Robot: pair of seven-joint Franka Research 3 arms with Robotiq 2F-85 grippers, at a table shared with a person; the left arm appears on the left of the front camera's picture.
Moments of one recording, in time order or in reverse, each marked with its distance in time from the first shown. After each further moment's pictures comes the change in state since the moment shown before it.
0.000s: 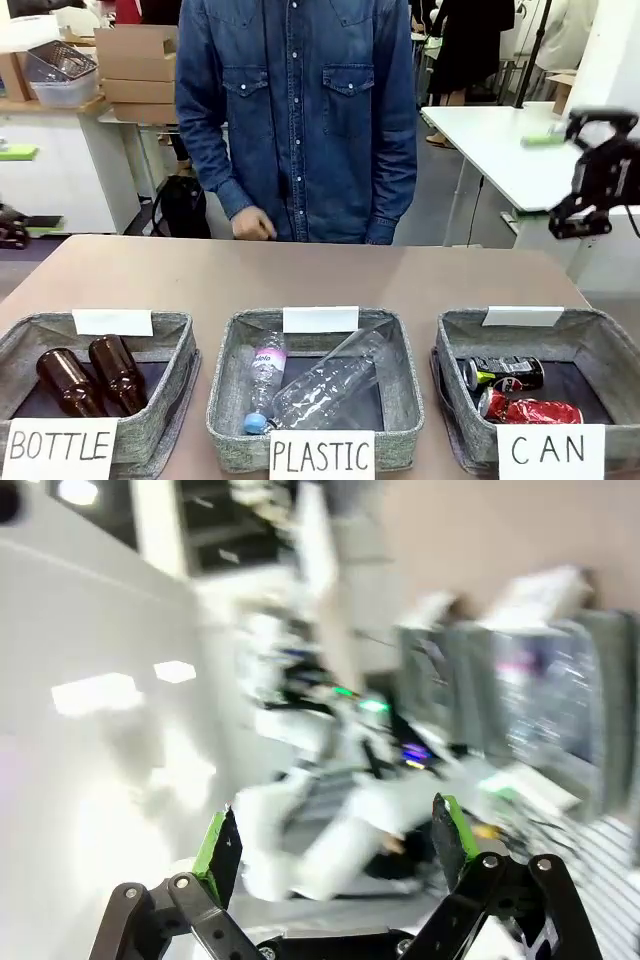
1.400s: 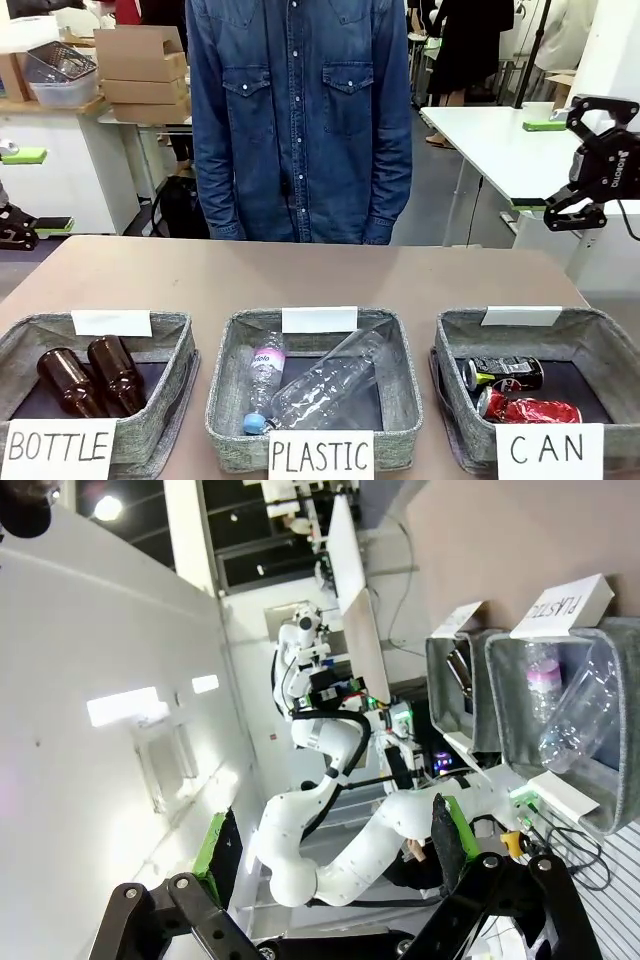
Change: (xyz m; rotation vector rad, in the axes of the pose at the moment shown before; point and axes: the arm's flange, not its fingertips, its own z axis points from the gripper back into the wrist) left arm 0.003 0.003 -0.001 0.003 -0.010 -0.013; right arm 0.000 -0.001 -0.001 0.005 -0.005 -0.019
